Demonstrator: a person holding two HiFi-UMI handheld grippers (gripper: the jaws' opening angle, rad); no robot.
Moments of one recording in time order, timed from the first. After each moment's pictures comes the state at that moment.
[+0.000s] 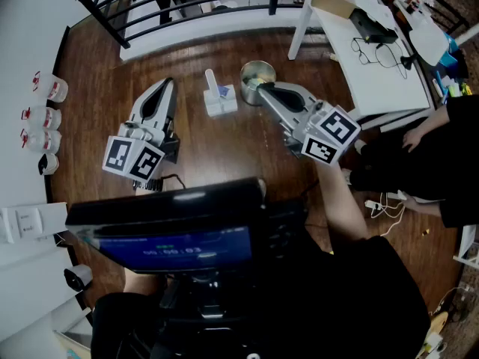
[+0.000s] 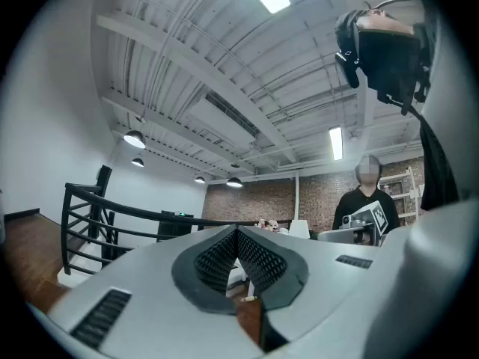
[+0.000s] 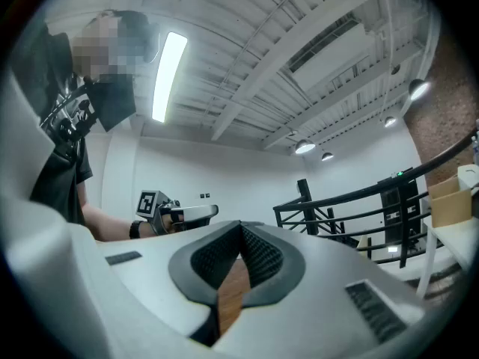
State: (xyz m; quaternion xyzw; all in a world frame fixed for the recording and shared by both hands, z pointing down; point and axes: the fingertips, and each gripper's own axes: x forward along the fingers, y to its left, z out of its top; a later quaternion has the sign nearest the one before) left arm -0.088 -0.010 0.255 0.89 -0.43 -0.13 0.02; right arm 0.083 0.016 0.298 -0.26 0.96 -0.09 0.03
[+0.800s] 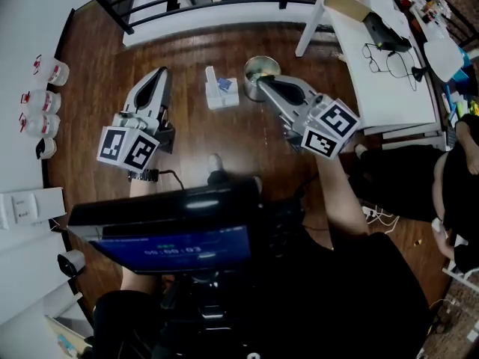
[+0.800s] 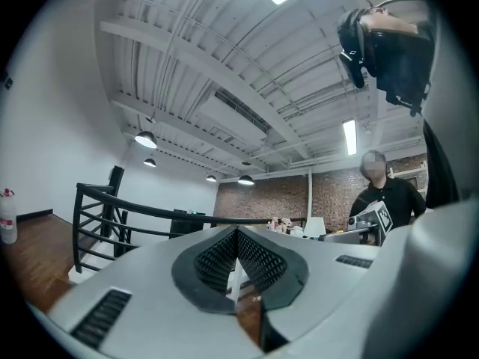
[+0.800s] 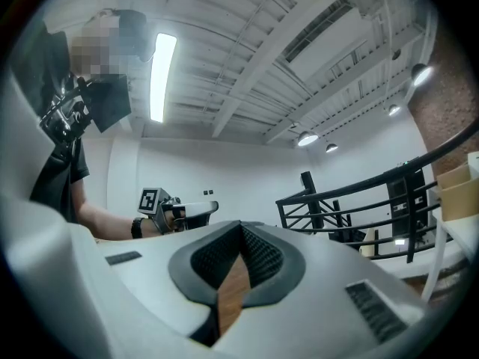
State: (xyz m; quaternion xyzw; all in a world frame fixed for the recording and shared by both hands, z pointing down) left arm -0.089 -0.063 0.272 0.87 -0.47 -0.13 0.02; right arm 0.094 -0.041 0.321 -0.24 0.96 -0.11 0.02
